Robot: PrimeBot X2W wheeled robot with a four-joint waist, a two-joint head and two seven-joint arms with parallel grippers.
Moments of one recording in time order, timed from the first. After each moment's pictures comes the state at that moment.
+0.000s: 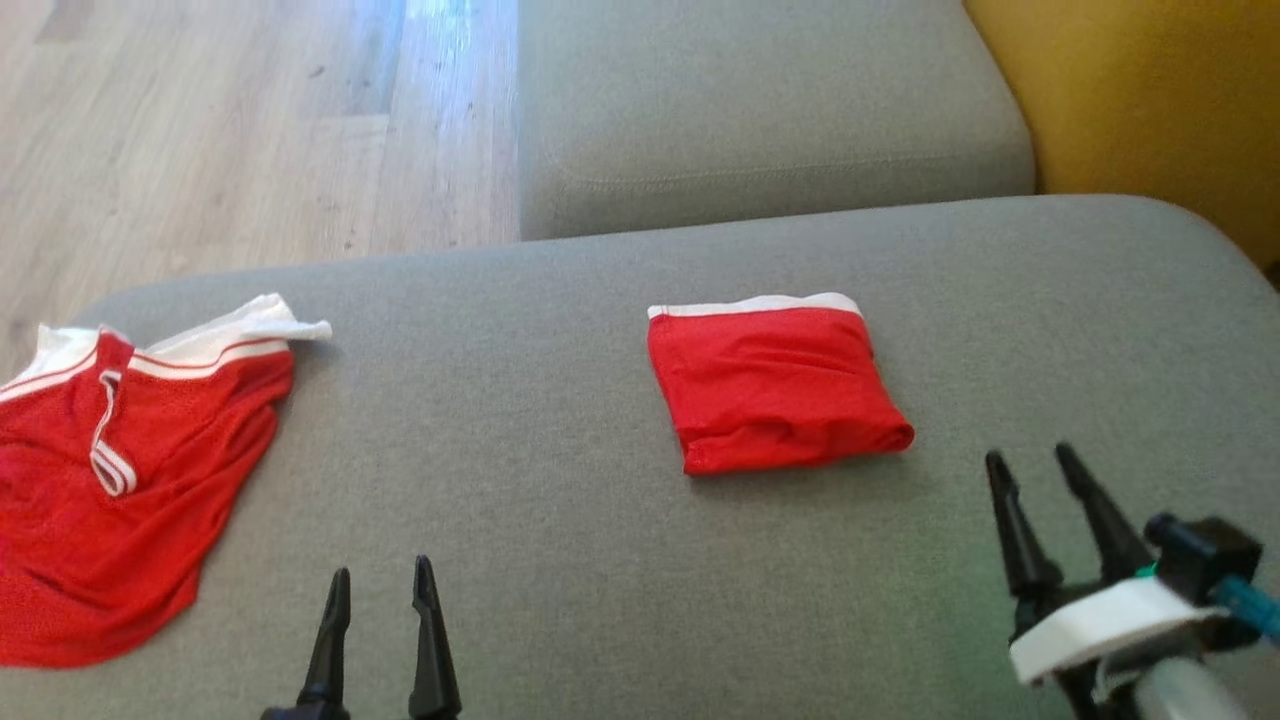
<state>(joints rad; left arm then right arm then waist) 0.22 0.06 -0.25 0.06 -0.28 0.17 -0.25 -0.04 -0.27 0.22 0.35 0.44 0.13 -0.24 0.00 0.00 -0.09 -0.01</state>
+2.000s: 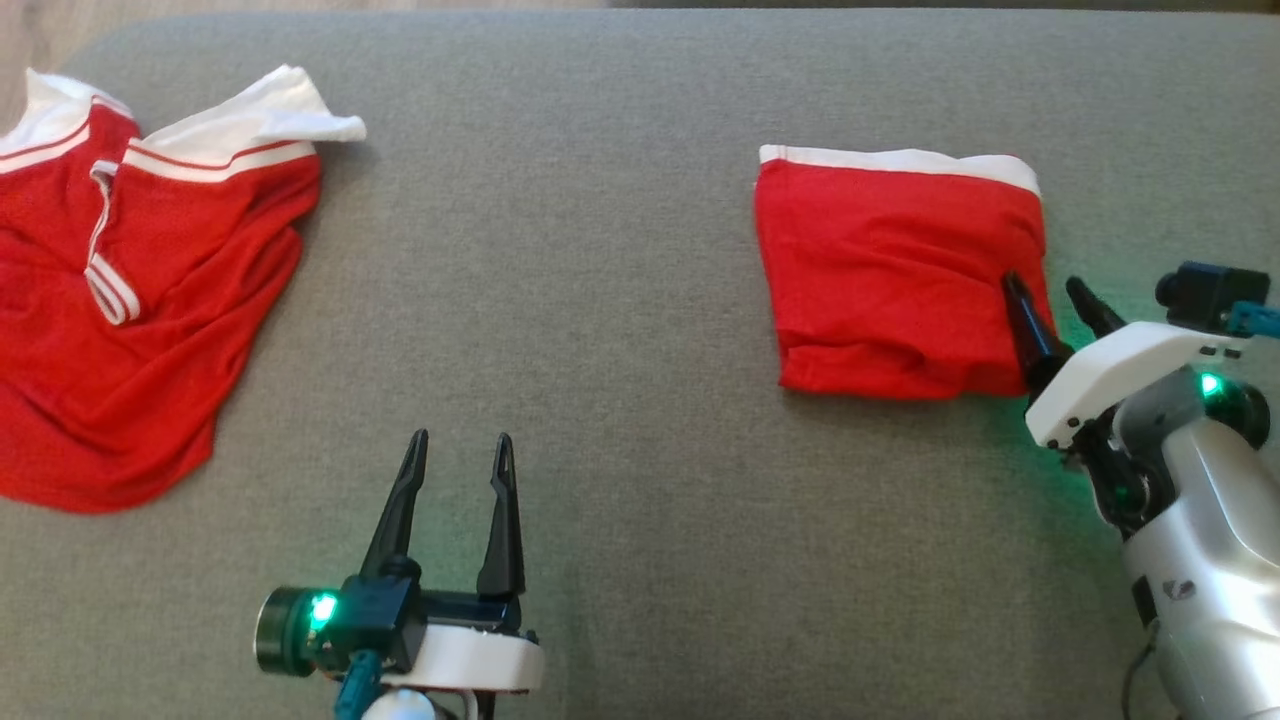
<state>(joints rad) -0.03 0.06 -0.36 0.15 -0.19 0.16 -0.25 -0.50 -0.25 0.16 0.70 0.54 0.13 0.11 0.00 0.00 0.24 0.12</state>
